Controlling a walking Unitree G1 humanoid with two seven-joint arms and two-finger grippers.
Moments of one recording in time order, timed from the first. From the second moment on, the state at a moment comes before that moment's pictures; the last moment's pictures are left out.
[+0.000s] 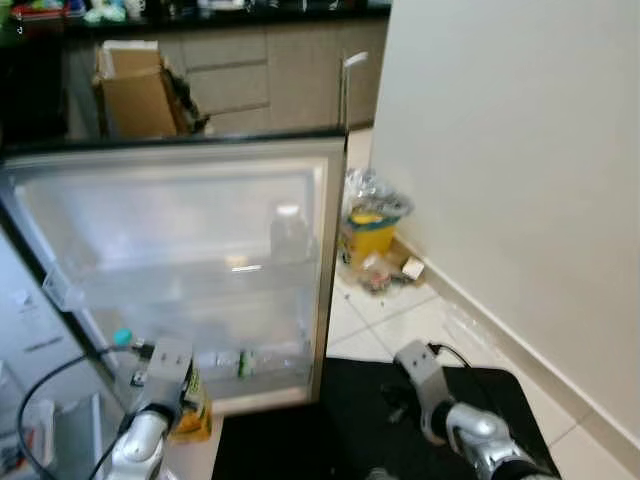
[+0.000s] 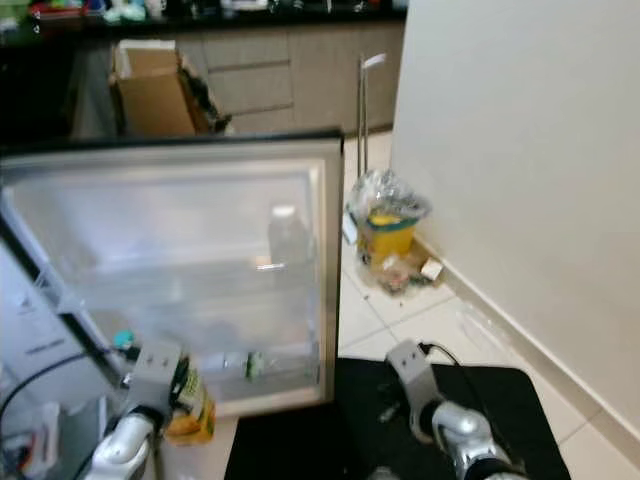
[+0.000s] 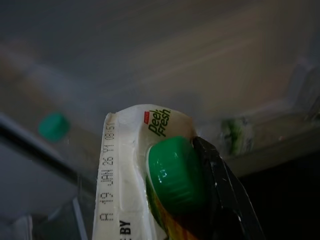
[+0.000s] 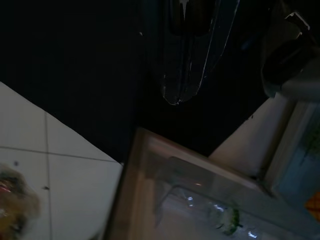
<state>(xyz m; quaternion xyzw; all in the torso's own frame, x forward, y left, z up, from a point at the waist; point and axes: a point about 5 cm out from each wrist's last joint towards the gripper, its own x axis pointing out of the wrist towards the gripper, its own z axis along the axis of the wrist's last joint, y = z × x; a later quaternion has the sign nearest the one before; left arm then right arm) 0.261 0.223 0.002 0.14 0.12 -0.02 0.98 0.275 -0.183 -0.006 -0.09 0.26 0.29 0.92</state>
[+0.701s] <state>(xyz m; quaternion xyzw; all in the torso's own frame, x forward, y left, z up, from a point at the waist) 0.266 0.221 0.008 0.14 0.10 -0.03 0.99 0.300 -0.164 0.030 -0.12 0.17 0.37 0.91</state>
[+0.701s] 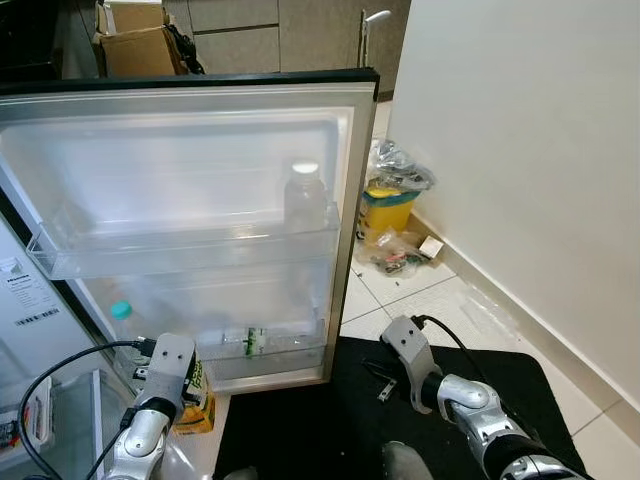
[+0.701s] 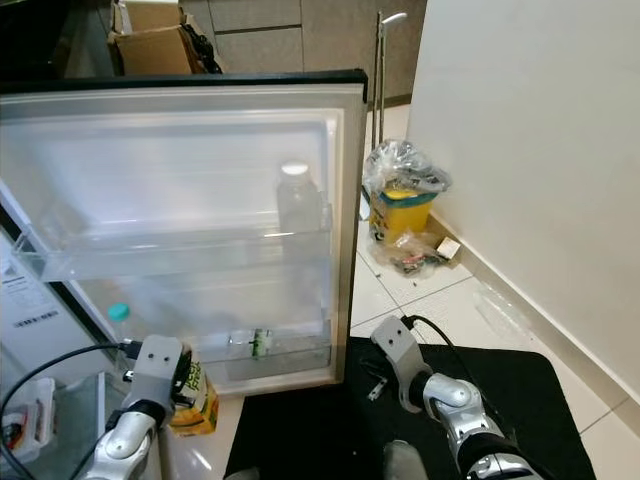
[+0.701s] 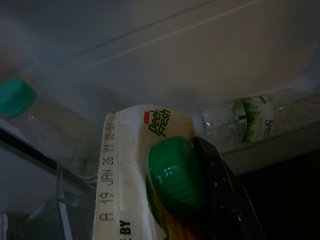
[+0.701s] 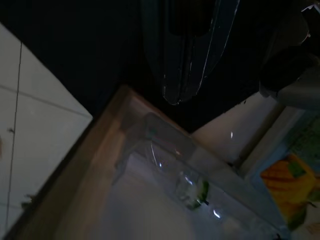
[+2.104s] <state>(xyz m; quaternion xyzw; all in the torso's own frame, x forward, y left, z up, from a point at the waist) 0.283 0.239 0.053 0.12 -0.01 -0.11 0.99 0.307 -0.141 0.056 -0.10 0.09 0.45 0.88</state>
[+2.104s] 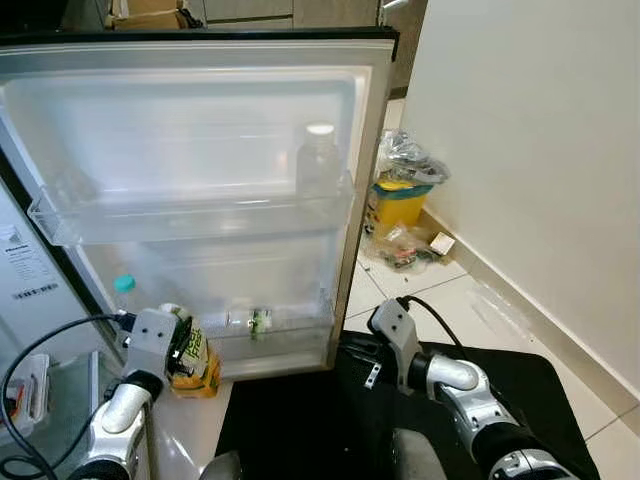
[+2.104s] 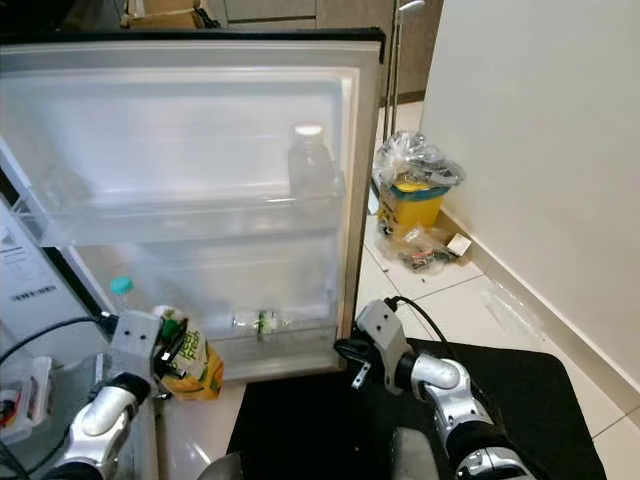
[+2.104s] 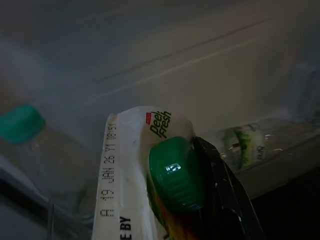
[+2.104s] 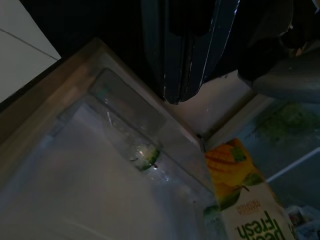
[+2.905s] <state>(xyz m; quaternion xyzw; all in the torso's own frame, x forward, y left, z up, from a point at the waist) 0.301 0.246 0.114 -0.05 -0.13 -0.24 0.96 0.308 -0.140 0.060 -0.09 0.09 0.46 0.88</state>
